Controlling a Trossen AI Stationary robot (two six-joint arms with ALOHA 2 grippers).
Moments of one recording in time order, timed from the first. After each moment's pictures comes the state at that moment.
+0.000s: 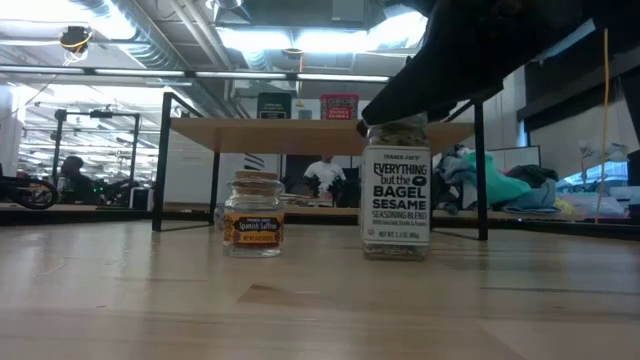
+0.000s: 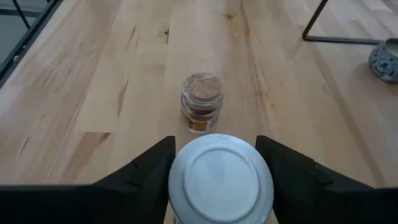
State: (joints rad) left arm -0.62 1.68 1.77 -0.69 -1.02 -0.16; right arm 0.46 1.73 0.91 0.17 0.39 0.23
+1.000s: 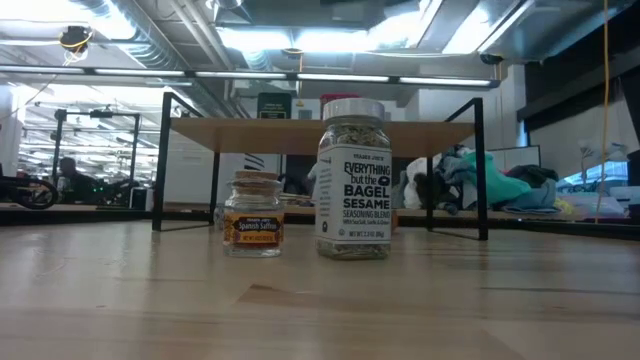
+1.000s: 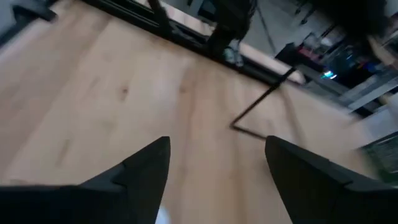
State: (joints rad) left arm -0.57 1.77 1.77 -0.90 -1.07 -0.31; right arm 0.46 1.68 1.21 -0.08 0.58 -0.20
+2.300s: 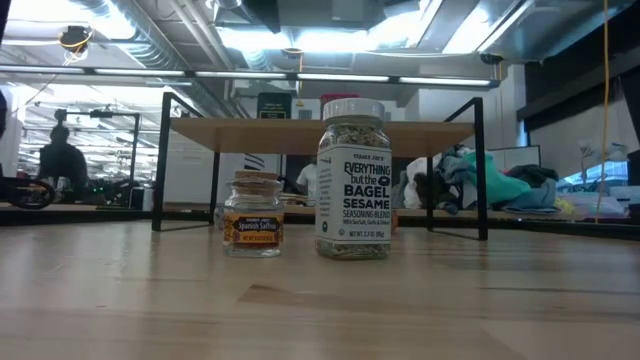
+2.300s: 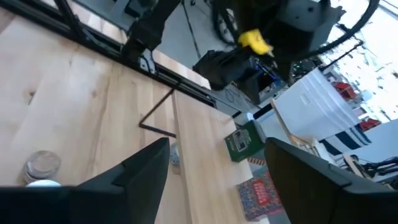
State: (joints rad) left arm -0.16 1.64 1.77 -1.32 -1.07 -0.27; right arm 0.59 1.48 1.31 -0.37 0.99 -0.26
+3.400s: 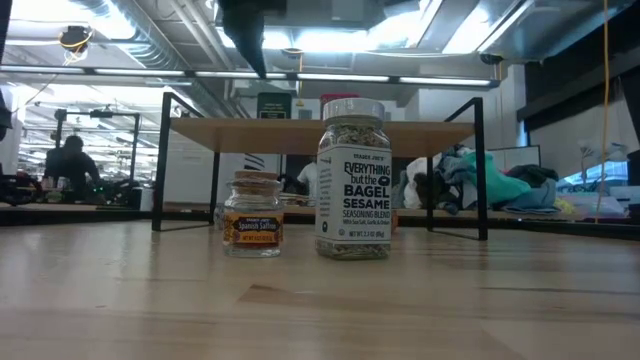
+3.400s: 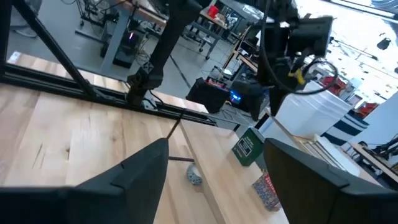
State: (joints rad) left arm 0.46 1.59 1.77 -1.21 -0.22 0.40; right arm 0.86 1.47 1.31 -0.36 1.29 0.02
